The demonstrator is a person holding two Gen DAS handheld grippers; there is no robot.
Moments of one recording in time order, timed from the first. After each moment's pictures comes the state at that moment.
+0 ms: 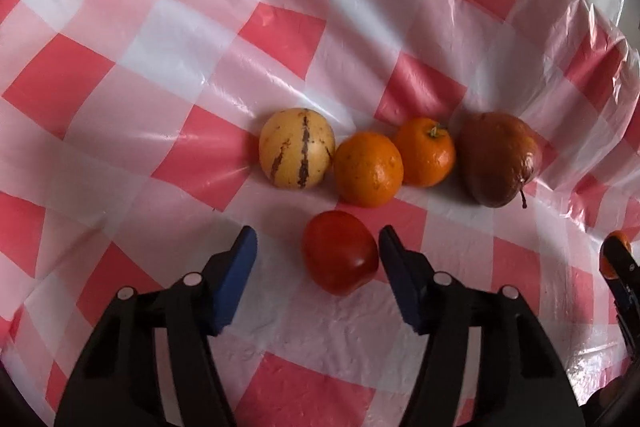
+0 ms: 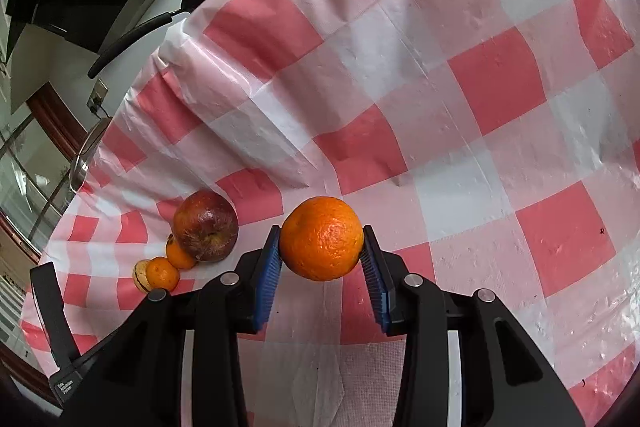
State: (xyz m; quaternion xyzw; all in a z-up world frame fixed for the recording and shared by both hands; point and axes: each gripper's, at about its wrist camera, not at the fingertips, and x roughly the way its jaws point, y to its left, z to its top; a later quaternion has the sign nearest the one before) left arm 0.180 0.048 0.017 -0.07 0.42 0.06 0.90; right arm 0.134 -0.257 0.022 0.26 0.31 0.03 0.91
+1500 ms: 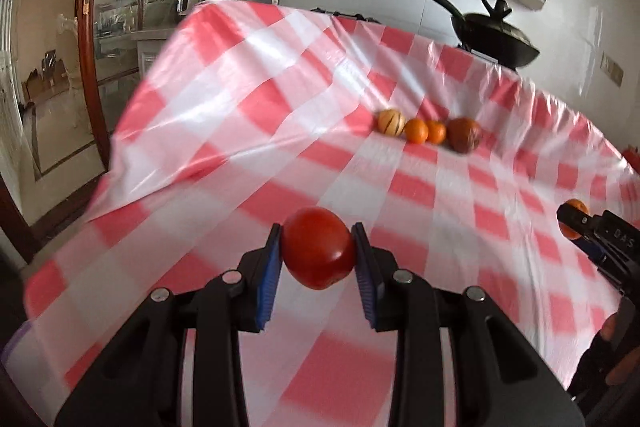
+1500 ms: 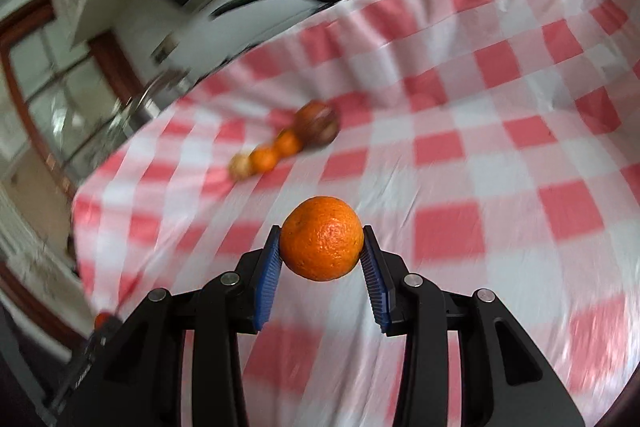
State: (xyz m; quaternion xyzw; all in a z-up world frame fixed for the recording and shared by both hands) left arm -0.125 0.111 0.049 -0.10 0.29 0.10 0.95; right arm -0.053 -0.171 0.052 0.18 0.30 0.12 0.93
